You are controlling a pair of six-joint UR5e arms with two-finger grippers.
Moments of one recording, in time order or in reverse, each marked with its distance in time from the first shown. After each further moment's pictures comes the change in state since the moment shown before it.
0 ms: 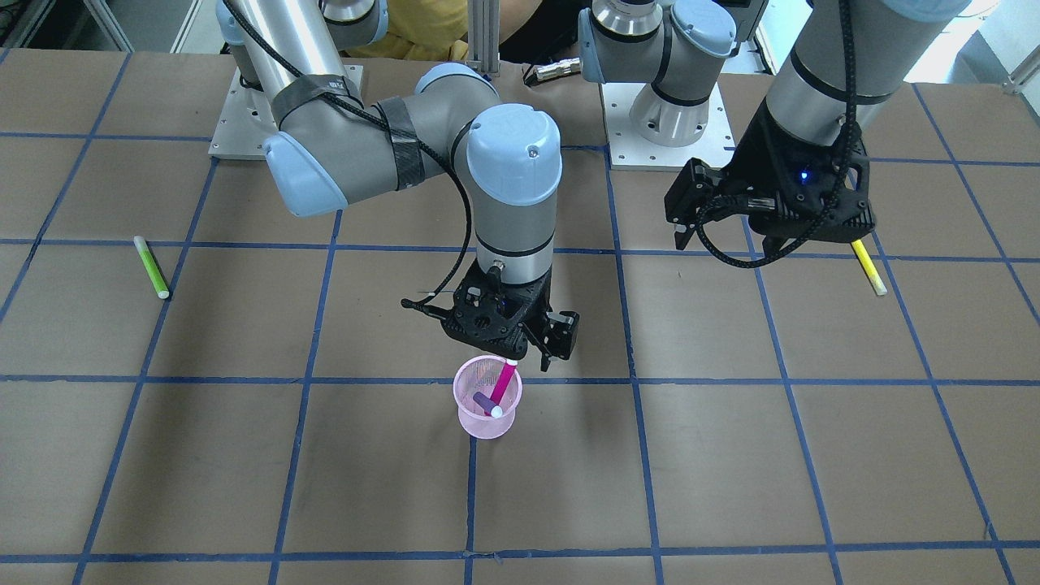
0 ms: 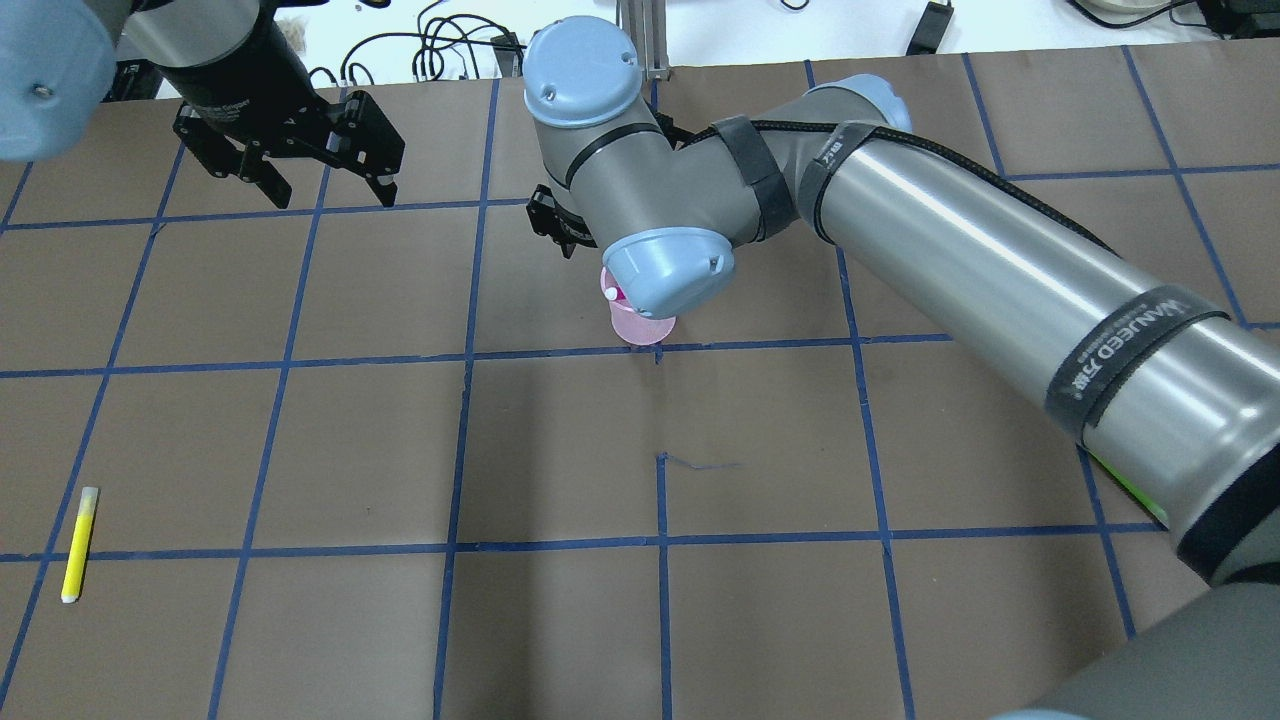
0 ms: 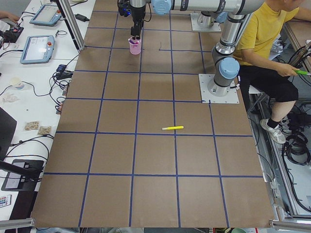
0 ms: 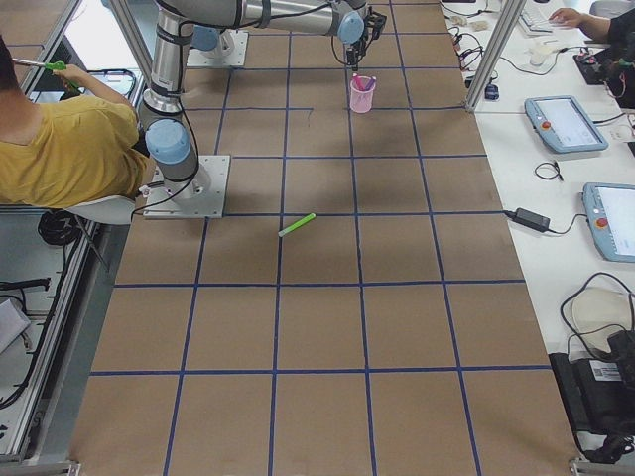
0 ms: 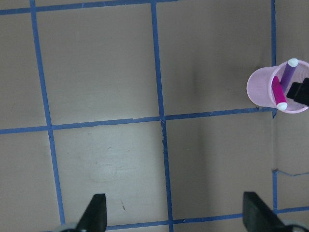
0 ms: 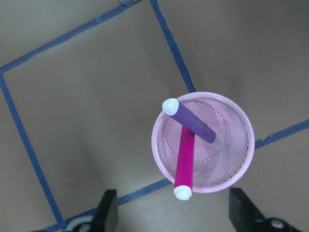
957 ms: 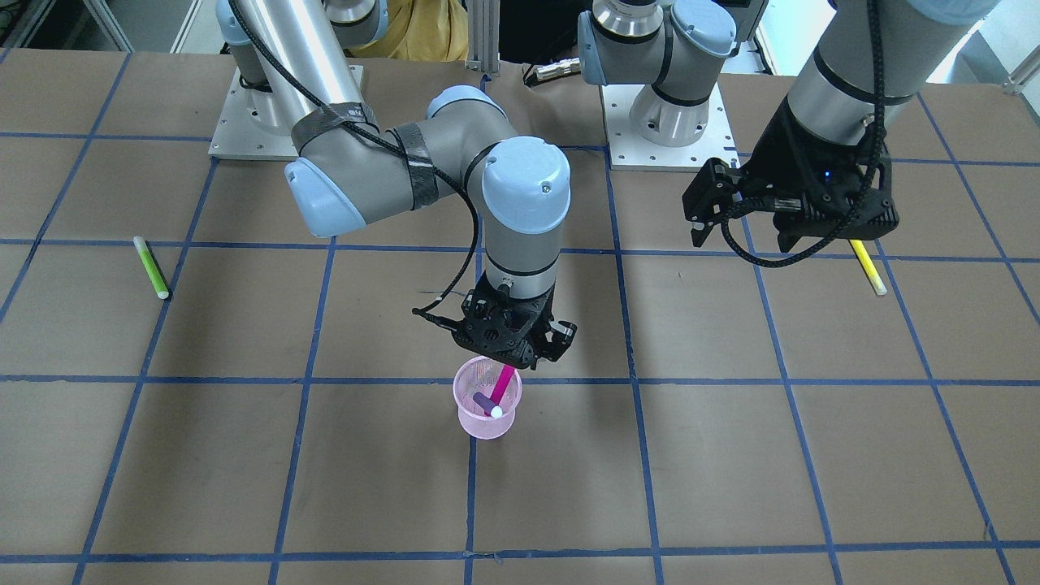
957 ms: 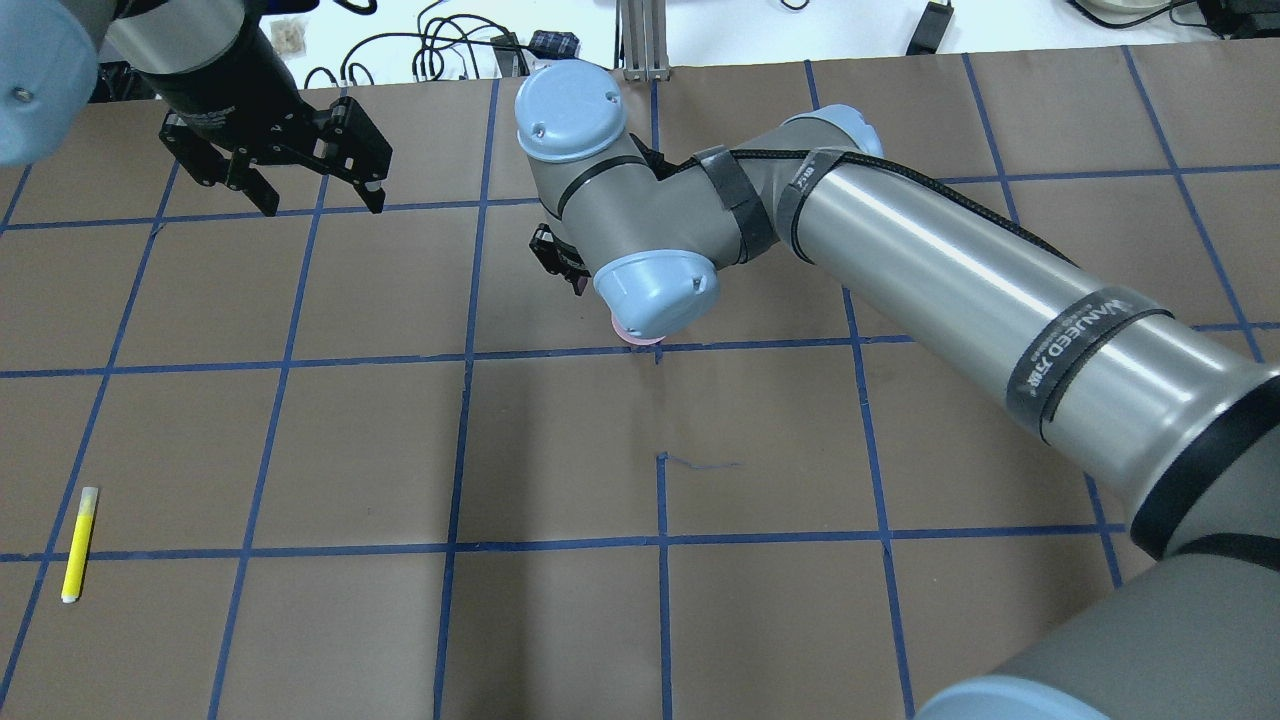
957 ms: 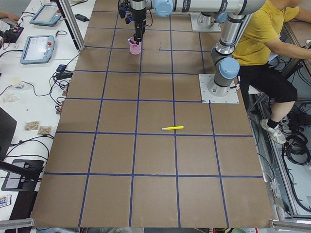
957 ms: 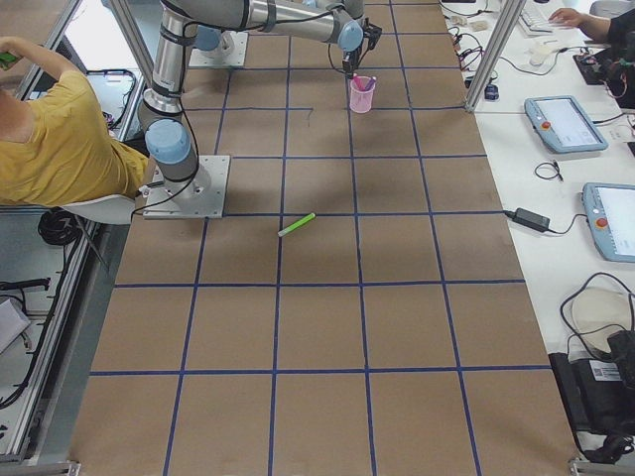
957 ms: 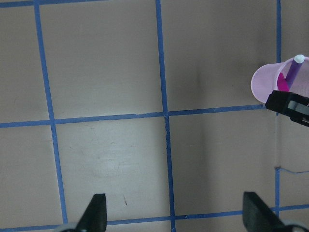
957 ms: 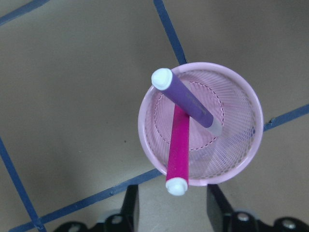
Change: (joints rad) left arm 0.040 0.015 -0.013 -0.024 0.001 0.002; right arm 0.014 0.030 0.018 0.012 -0.002 0.010
